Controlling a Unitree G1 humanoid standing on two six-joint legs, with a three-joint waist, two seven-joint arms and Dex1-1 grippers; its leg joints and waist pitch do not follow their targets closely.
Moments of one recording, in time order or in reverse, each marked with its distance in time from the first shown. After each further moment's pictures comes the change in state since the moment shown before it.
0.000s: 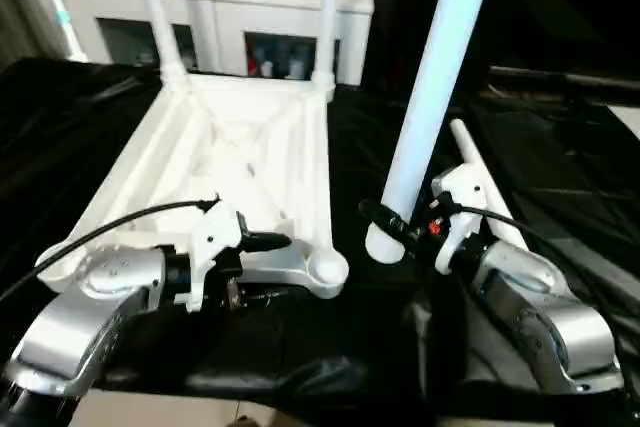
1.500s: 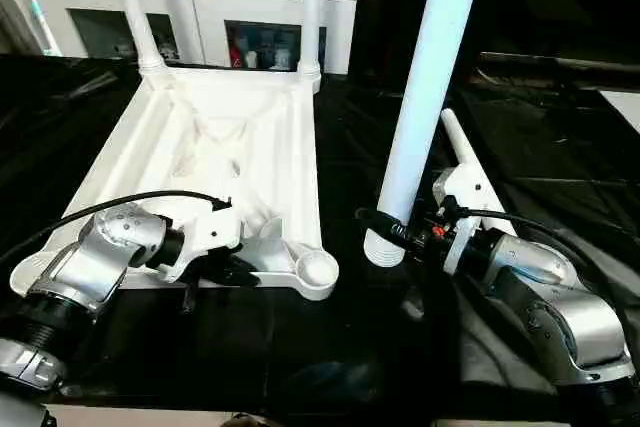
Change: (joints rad) left arm -0.256 0.062 -0.163 0.528 0.254 -0.315 -0.246; right arm -0.023 -0.046 0.007 0.042 0.001 -0.060 0.108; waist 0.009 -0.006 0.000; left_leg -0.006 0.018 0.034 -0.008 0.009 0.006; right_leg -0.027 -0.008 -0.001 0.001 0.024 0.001
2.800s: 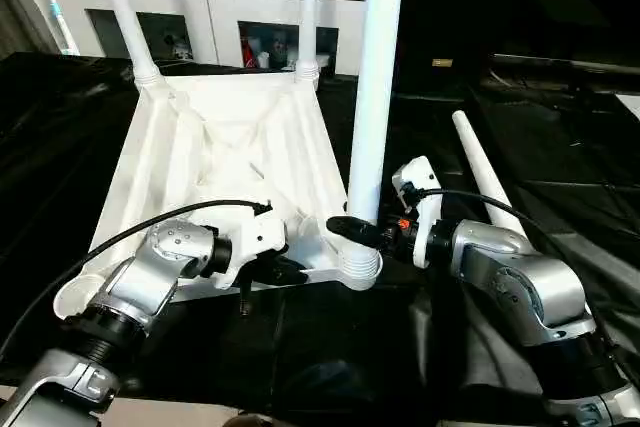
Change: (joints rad) left arm 0.033 -0.189 0.006 -0.051 0.019 0.062 0.134; right arm -0.164 0.044 0.074 0.154 0.055 0.220 0.020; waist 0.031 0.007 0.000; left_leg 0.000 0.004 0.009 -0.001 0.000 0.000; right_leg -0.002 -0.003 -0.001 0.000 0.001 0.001
